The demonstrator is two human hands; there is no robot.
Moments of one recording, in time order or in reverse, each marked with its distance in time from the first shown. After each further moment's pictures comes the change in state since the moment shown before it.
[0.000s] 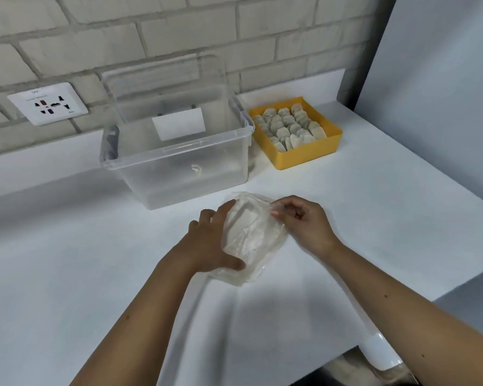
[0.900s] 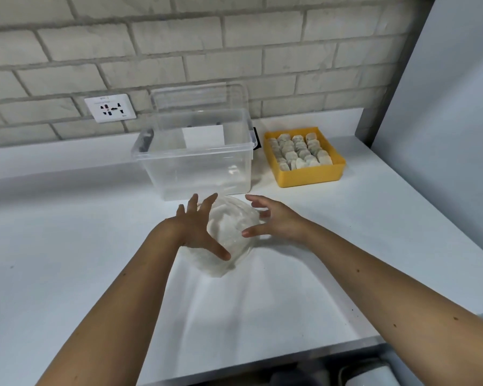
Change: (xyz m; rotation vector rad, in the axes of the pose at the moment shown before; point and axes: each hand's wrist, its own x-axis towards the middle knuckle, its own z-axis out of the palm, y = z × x) left_hand -0.025 0.041 -0.018 0.106 -0.024 -0.350; right_hand 0.023 -0.053 -0.009 -0.373 -0.596 0.119
